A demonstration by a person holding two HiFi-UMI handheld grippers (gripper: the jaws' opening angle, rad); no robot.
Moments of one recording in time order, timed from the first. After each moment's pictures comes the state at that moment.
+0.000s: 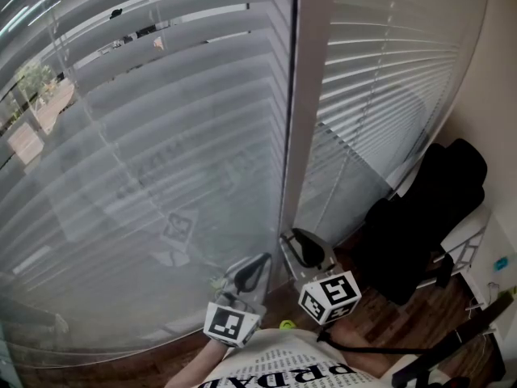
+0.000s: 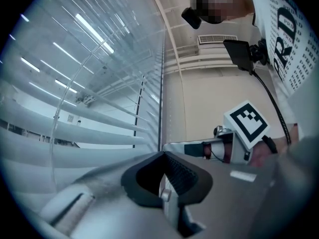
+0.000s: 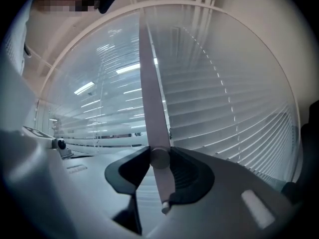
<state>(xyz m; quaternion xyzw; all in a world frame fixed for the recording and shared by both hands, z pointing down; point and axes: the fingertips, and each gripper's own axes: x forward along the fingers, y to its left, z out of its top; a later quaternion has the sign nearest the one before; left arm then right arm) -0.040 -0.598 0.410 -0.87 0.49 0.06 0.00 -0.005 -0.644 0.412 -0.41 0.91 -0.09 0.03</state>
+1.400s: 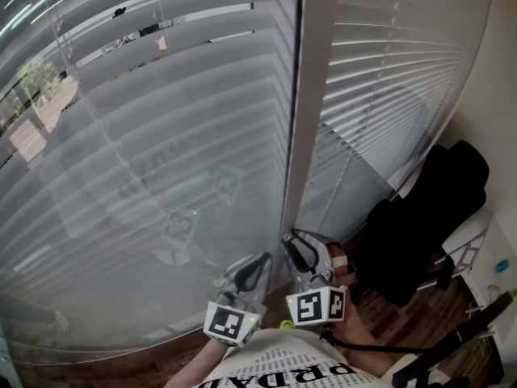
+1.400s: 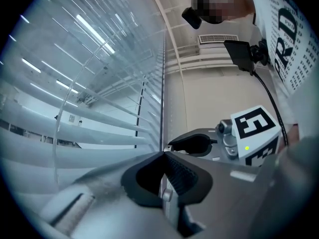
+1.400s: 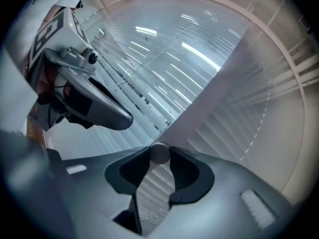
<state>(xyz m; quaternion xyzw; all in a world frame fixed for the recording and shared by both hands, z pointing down) -0.043 -0.598 0.409 -0.87 0.50 0.06 0.00 -0.017 -0.636 0.421 -0.39 0.84 0.30 -0.24</state>
